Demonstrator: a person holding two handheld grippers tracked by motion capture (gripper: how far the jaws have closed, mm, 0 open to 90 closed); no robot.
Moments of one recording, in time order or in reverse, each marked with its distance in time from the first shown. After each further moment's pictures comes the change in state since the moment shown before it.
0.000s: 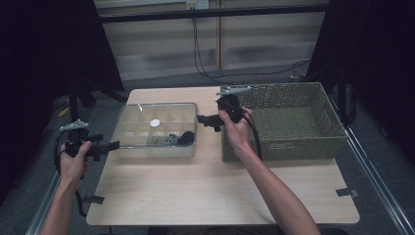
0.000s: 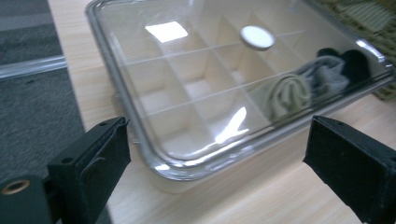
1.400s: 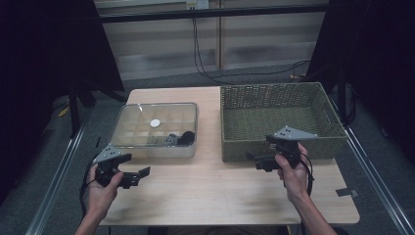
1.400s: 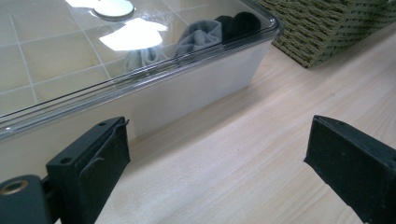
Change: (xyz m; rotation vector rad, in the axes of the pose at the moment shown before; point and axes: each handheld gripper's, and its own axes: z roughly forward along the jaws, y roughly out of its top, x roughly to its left) left arm -0.115 -0.044 0.014 -0.030 -0.049 0.131; right arm -0.025 -0.115 -0.135 -0.109 -0.071 -0.033
